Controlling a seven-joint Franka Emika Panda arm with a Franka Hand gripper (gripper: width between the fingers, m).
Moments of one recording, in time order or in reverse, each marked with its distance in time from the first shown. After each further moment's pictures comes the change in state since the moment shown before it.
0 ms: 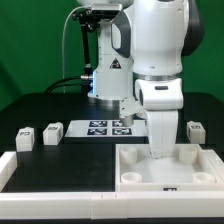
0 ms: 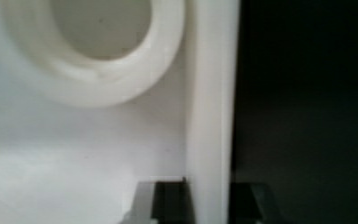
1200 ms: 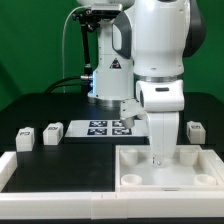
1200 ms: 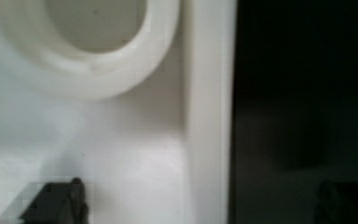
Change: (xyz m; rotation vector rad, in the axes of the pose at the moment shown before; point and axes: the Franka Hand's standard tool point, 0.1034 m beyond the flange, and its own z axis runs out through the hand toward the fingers) arm 0.000 0.004 0.000 0.000 0.000 0.003
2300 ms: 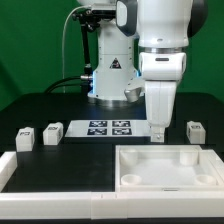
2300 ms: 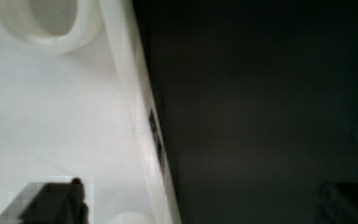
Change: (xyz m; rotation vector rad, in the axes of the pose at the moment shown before) arm 0.009 -0.019 -0.041 -0.042 -0.013 0.192
